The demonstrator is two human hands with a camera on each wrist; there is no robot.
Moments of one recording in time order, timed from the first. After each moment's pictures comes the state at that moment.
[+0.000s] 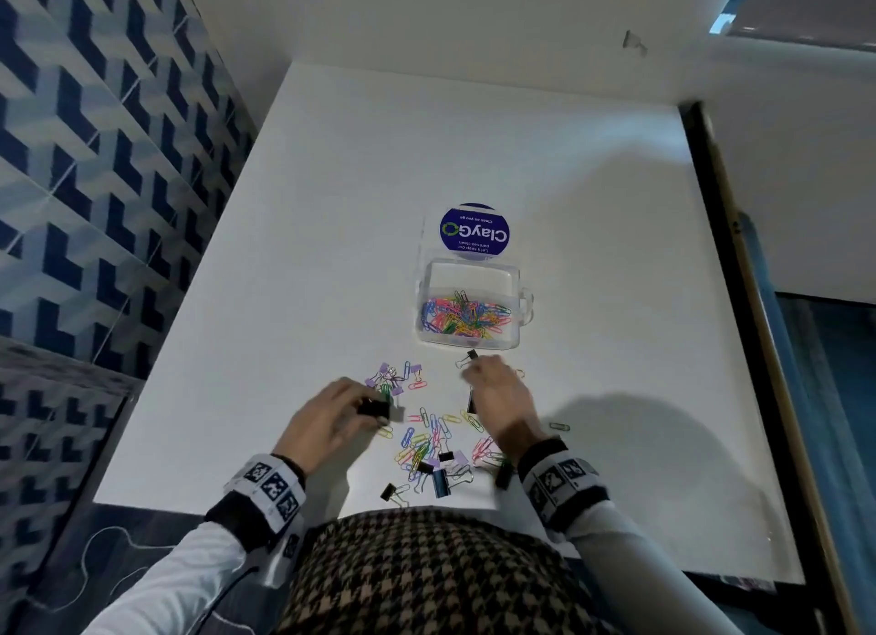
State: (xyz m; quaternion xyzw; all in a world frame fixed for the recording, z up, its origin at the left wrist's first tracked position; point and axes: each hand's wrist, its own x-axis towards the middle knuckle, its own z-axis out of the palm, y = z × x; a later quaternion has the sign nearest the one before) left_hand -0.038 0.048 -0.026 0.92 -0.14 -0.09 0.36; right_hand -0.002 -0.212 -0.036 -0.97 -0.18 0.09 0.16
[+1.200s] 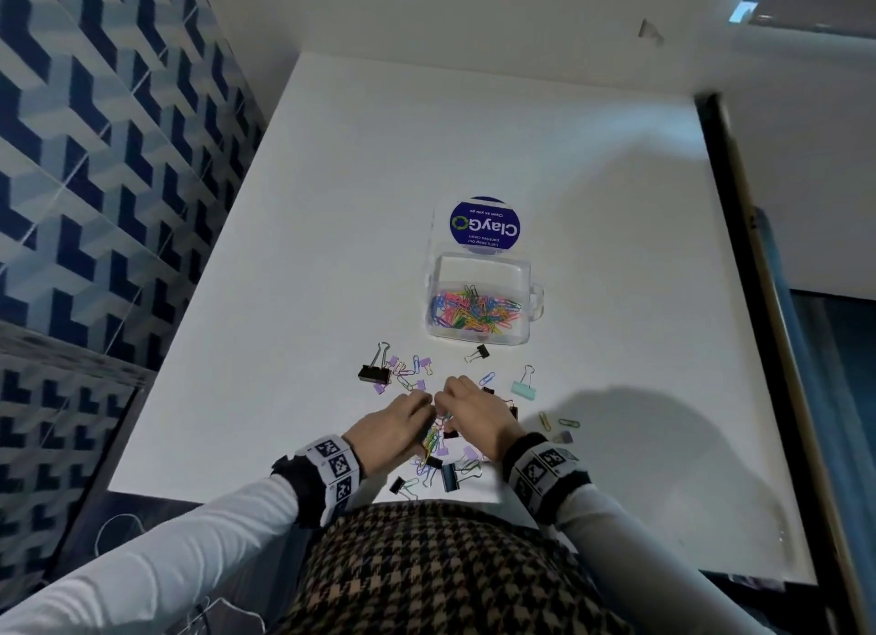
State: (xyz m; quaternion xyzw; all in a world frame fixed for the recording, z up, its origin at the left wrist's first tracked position) left_hand -0.035 -0.005 -0.048 0.92 -0.28 -0.23 0.14; right_hand -0.006 -0.183 -0.041 -0.91 -0.30 0.24 0.13
